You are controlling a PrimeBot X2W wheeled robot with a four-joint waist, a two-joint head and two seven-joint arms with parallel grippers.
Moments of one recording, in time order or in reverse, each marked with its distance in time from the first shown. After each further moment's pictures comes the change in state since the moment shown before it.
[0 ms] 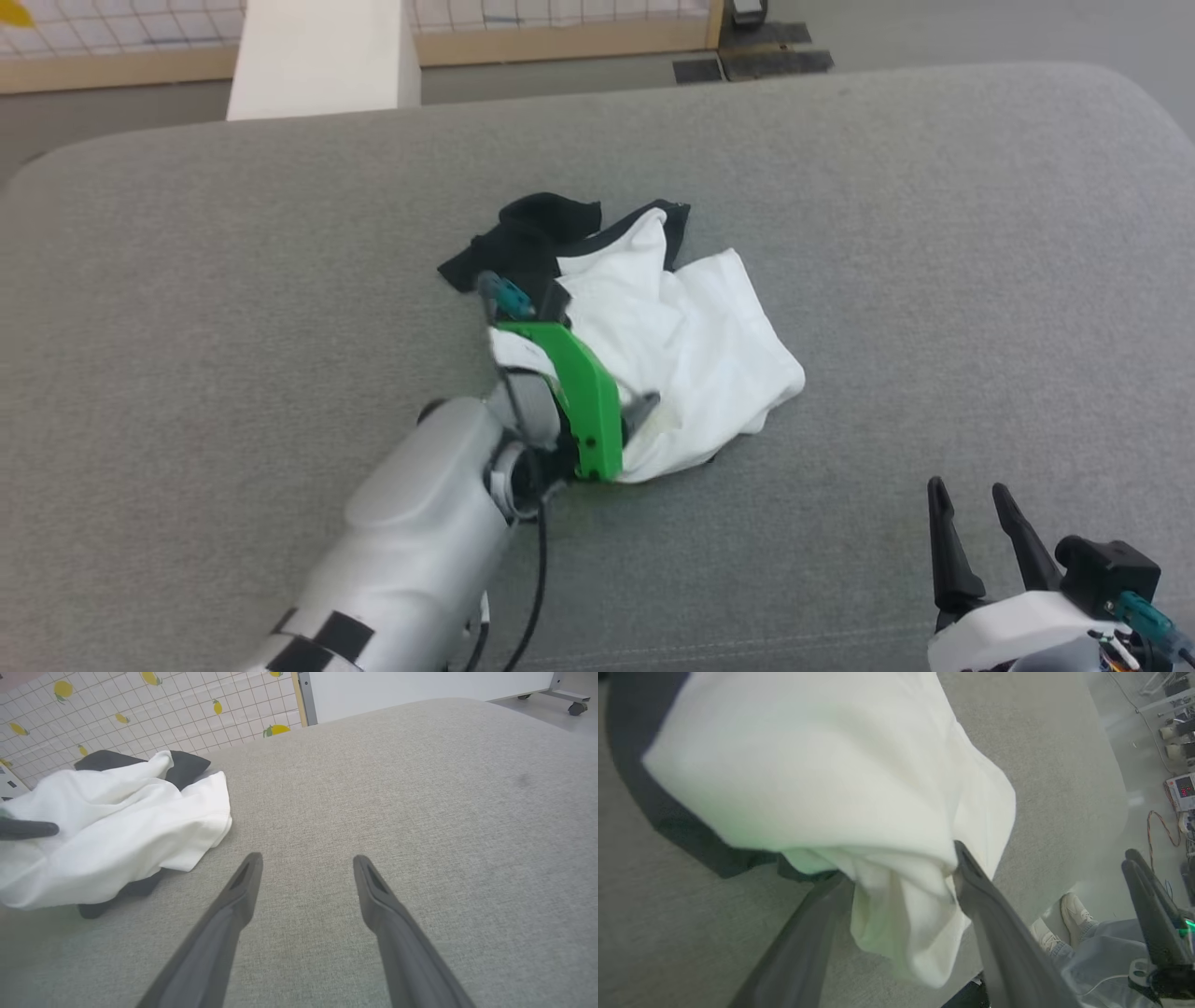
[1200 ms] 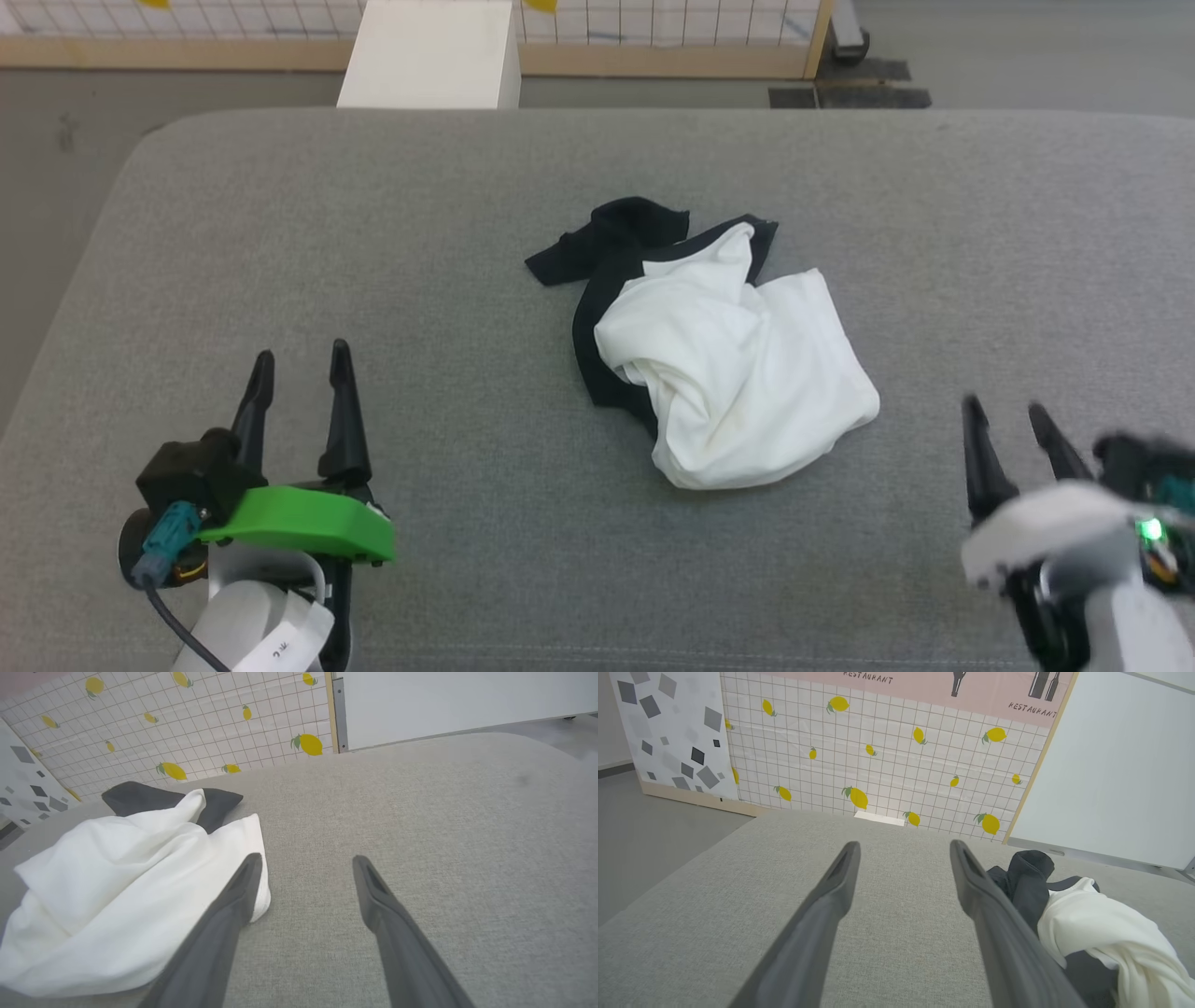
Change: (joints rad) left arm 0.583 0.223 0.452 -0.698 0.404 0.206 -0.701; right arm -0.117 0.000 -0.096 -0.067 -0.031 0.000 0.207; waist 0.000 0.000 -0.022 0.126
